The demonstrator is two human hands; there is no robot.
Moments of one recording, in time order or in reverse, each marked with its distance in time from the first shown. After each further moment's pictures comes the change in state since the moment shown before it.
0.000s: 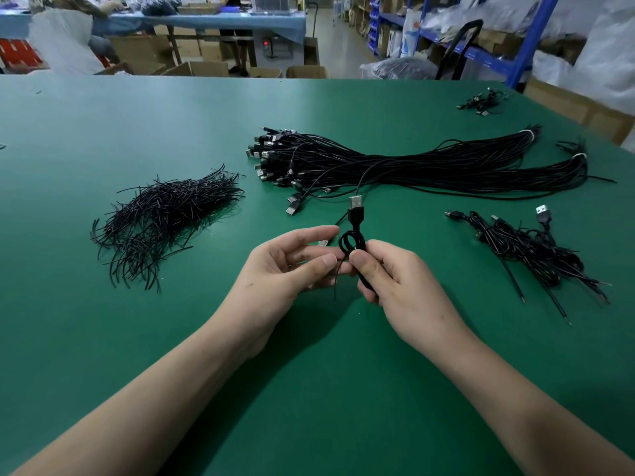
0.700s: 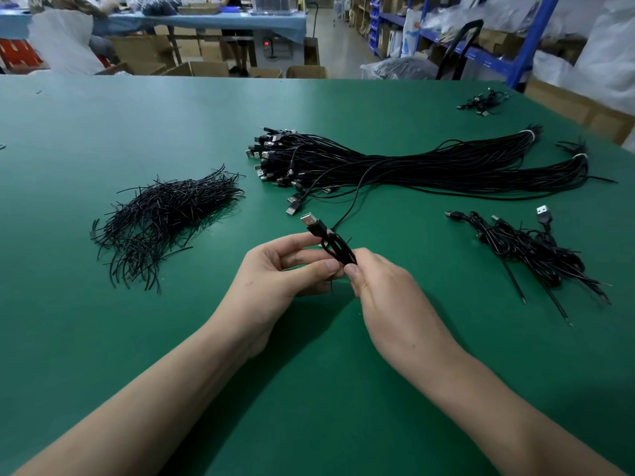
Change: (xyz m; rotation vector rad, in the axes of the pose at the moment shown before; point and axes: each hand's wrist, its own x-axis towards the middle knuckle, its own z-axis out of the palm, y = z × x) left_hand 0.002 -0.002 -0.002 0.013 0.082 -0.050; right_hand -0.011 -0.014 0.015 -0.366 0.002 -0.056
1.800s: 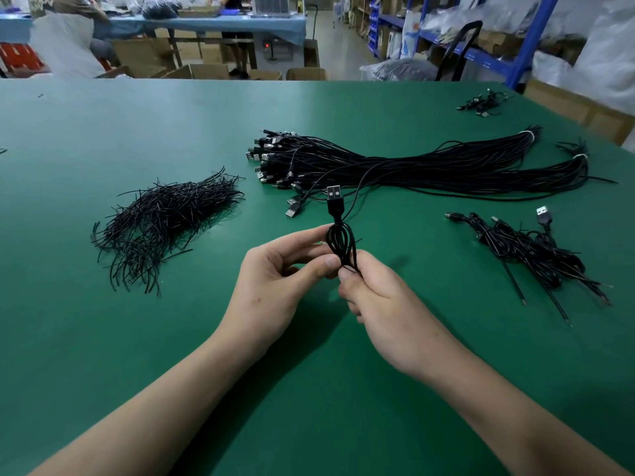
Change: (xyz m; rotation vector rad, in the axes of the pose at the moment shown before) left_hand 0.000 -0.004 0.004 0.222 0.008 0.288; right_hand 0.001 -0.002 0.000 0.496 -0.150 0.087
